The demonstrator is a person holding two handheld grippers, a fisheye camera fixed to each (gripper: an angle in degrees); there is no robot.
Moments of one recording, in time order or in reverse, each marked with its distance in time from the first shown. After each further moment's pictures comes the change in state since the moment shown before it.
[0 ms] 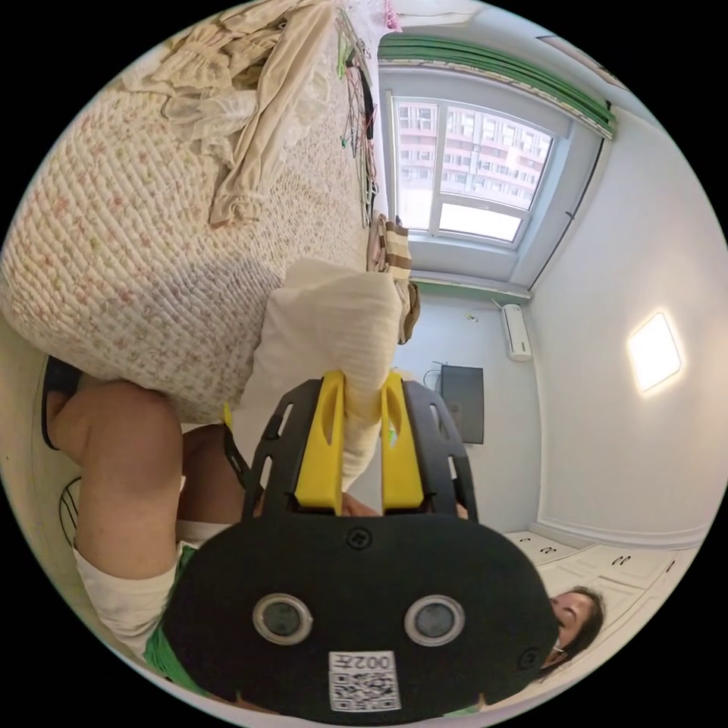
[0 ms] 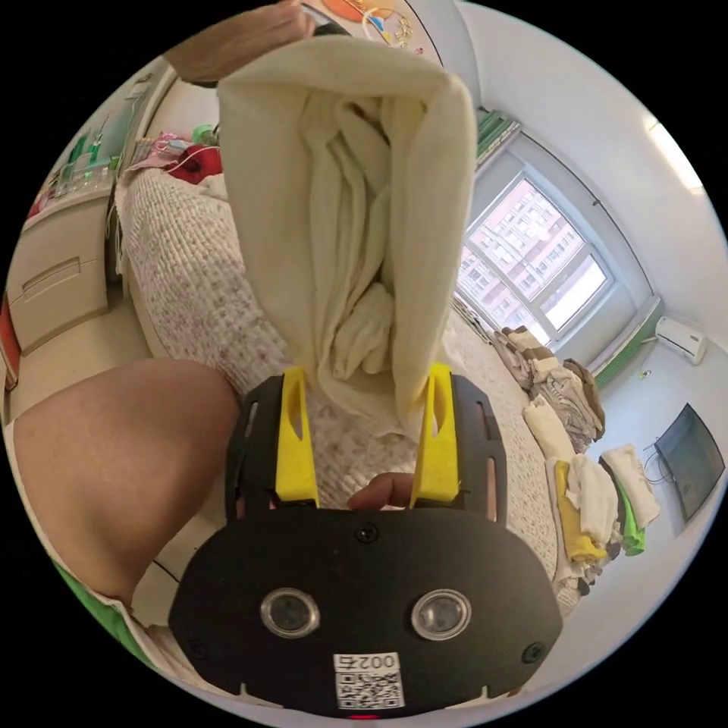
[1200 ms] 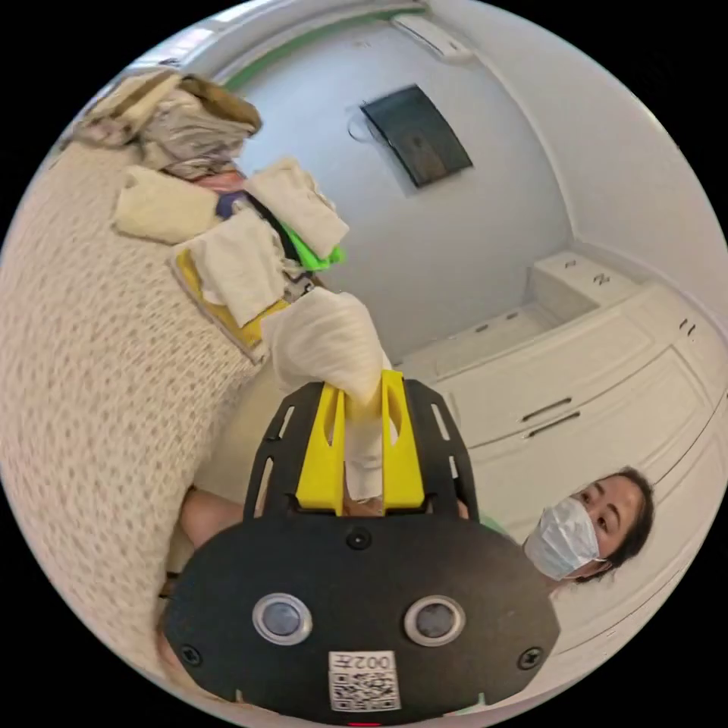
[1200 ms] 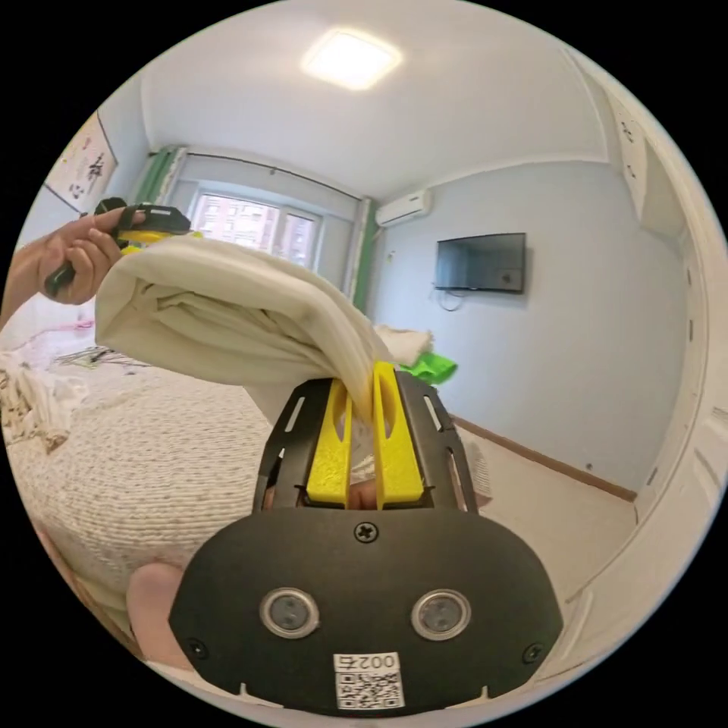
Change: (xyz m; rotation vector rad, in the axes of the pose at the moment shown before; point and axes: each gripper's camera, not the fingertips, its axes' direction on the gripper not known) left arm 0.203 0.194 0.506 -1.010 -0.078 0.774; right arm 0.316 0.257 -0.217 0.061 0.842 0.815
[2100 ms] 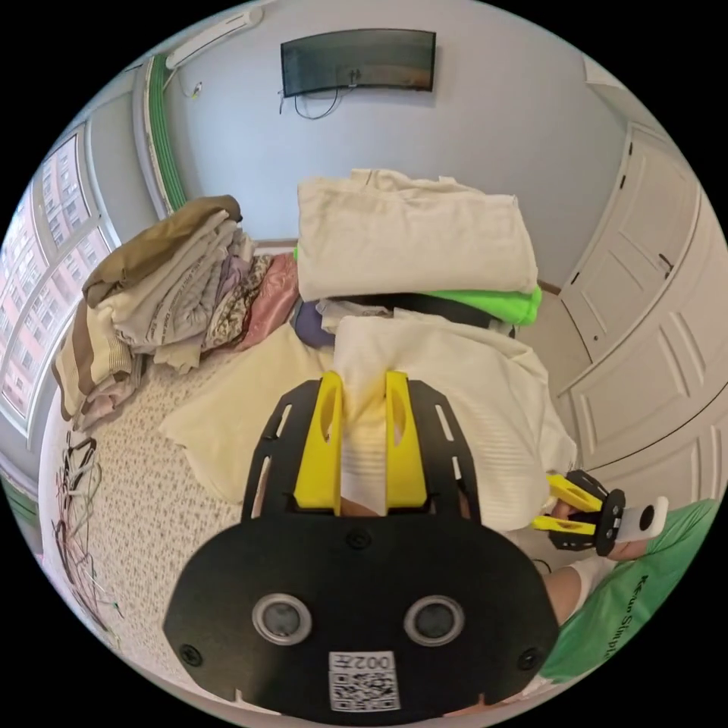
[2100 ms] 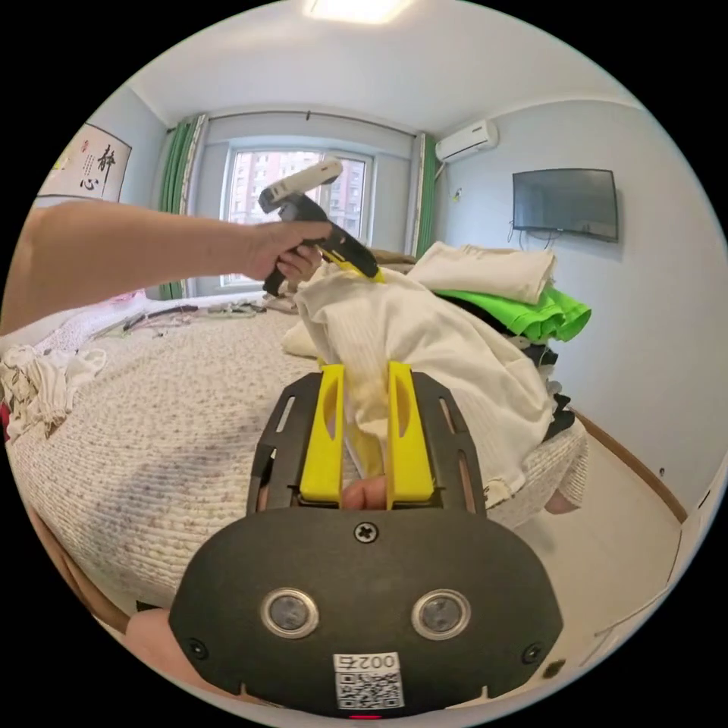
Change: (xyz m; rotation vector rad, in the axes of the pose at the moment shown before) left arm -0.094 -0.228 0.267 -0.076 -0.762 0.493; right arm 0.004 0.048 0.248 -0.154 -0.362 -0.005
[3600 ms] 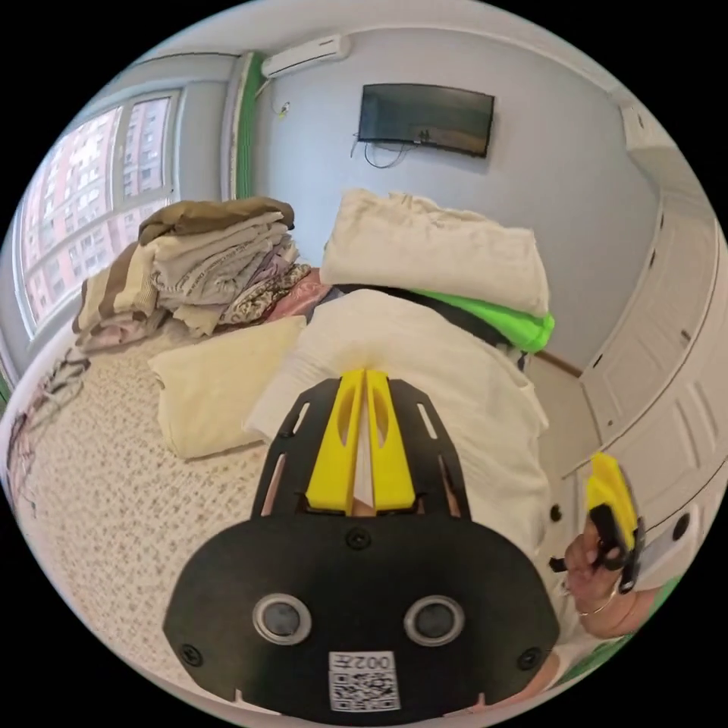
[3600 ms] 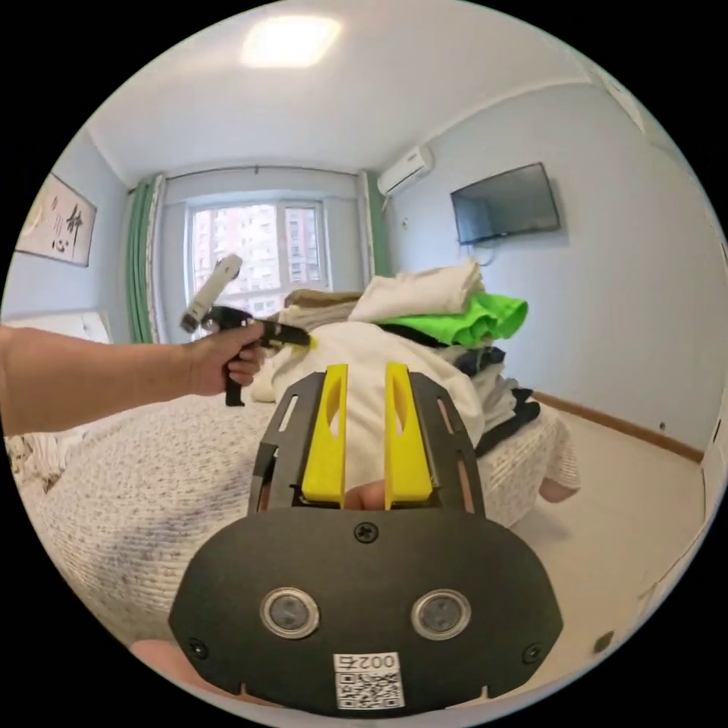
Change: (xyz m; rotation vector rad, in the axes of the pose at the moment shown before) left arm -0.008 0.122 0.003 0.250 -0.045 -0.305; right arm 0.060 0.020 0.006 -0.033 0.079 0.152
